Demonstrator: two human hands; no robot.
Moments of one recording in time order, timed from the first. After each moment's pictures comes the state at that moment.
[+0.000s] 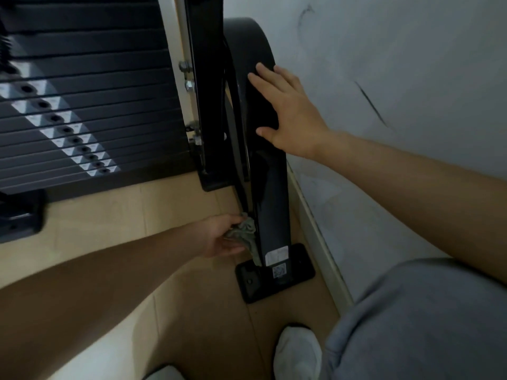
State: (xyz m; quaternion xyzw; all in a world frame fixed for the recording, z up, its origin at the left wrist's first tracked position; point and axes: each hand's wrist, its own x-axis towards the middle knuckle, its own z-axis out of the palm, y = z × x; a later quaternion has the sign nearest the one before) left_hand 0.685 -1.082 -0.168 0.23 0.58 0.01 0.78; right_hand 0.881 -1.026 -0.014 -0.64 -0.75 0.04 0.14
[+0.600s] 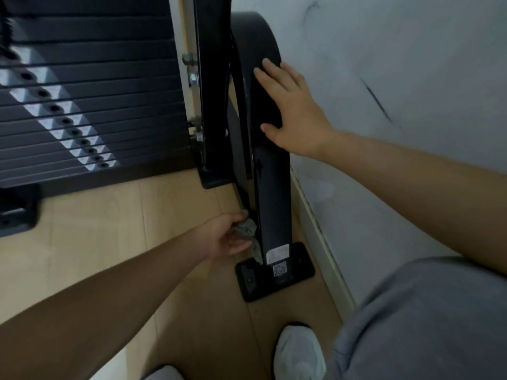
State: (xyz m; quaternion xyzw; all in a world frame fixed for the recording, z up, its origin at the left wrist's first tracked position) left_hand 0.685 -1.091 -0.183 0.14 0.53 0.08 0.83; right_hand 0.877 -1.031 -0.017 -0.65 -0.75 0.04 0.13
